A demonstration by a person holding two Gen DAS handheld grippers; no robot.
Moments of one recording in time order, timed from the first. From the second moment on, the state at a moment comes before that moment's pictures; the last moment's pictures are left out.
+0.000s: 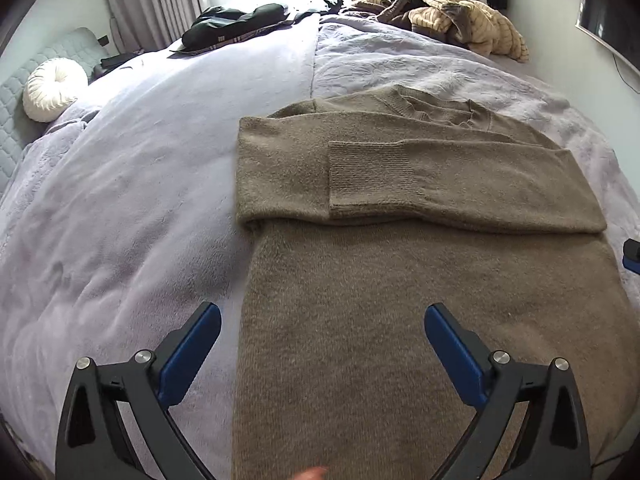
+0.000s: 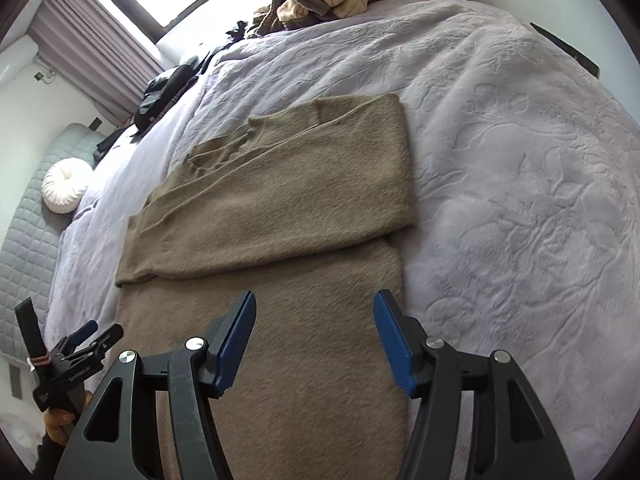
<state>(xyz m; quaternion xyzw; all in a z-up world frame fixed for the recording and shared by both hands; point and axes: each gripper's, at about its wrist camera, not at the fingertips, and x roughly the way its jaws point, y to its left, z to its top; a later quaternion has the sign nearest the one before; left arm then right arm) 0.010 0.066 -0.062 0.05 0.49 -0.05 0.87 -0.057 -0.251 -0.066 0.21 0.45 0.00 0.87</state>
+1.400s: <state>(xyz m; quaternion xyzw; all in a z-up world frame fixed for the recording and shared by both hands) -0.139 0.144 -0.075 -0.07 0.51 -0.19 0.84 -0.201 -0.257 -0.086 0.34 0.40 0.11 0.85</state>
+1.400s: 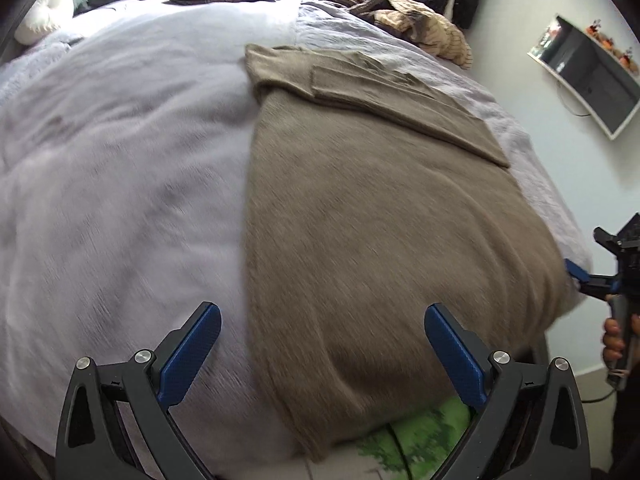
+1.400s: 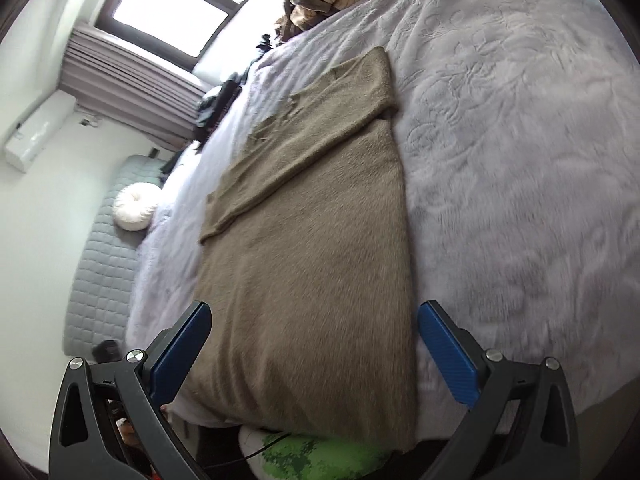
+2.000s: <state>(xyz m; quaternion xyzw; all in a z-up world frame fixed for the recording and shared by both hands) -0.184 0.129 -0.094 -0.09 0.53 -0.25 0.81 -0.247 -0.231 -0.174 0.34 0.46 0.18 0.80</state>
